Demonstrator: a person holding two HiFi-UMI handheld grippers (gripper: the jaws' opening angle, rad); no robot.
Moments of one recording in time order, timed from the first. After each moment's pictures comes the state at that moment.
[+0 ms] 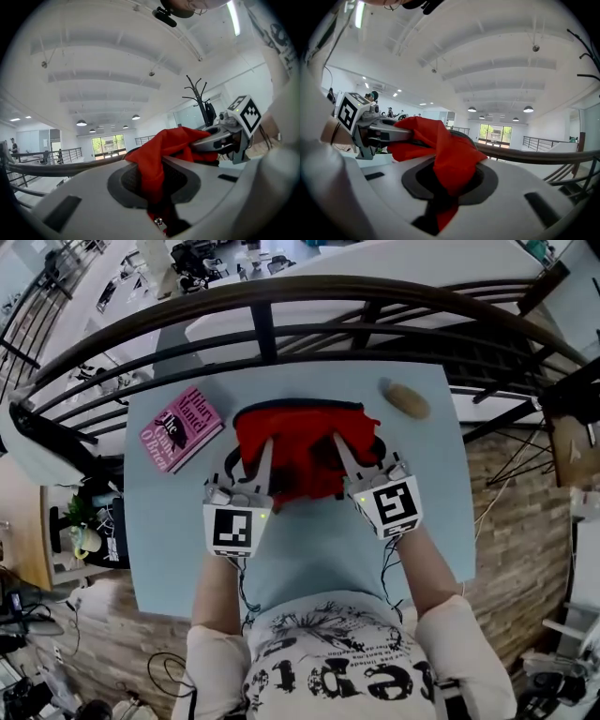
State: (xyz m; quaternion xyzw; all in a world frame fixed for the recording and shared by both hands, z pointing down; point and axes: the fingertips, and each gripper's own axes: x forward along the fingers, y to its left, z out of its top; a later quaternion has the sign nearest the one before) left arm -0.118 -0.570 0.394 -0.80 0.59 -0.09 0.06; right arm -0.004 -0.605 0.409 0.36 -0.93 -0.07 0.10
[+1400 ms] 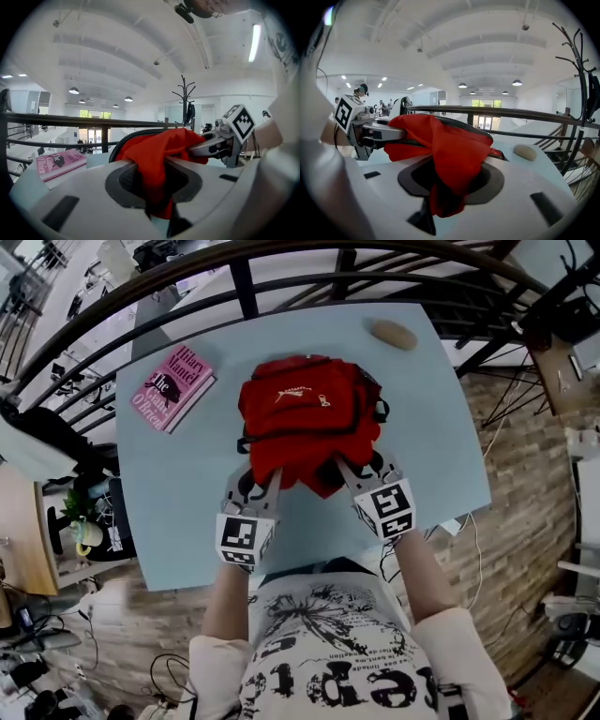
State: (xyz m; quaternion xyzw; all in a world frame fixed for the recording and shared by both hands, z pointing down) left arm -0.102 -0.394 0.525 -0.85 0.51 -0.09 -0.09; right arm 0.023 -0.421 0.541 0.40 -0.89 0.07 0.21
